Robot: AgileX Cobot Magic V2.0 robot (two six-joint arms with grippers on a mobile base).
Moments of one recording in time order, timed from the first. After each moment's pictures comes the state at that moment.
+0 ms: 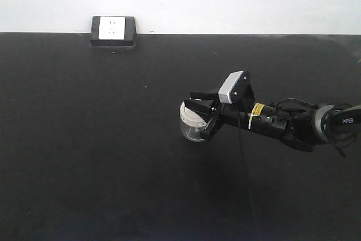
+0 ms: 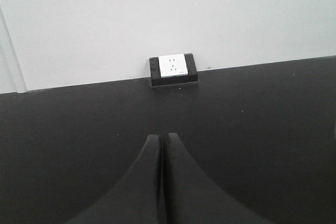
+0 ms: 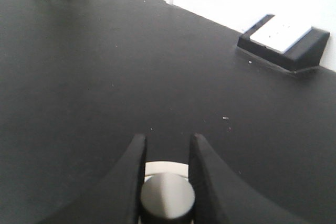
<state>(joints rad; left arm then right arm) -0.04 0.10 -0.20 0.01 0.25 0.02 0.17 2.14 -1.08 -1.02 -1.07 0.43</state>
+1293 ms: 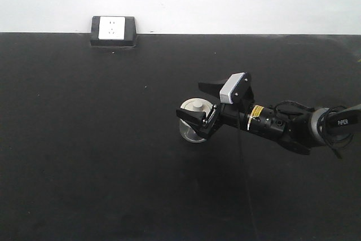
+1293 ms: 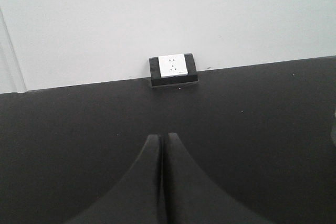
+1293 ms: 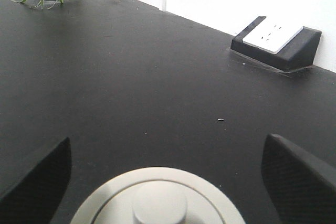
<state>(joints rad) -0.04 0.10 -0.20 0.01 0.25 0.02 0.17 2.17 -1.09 -0.98 -1.10 0.42</state>
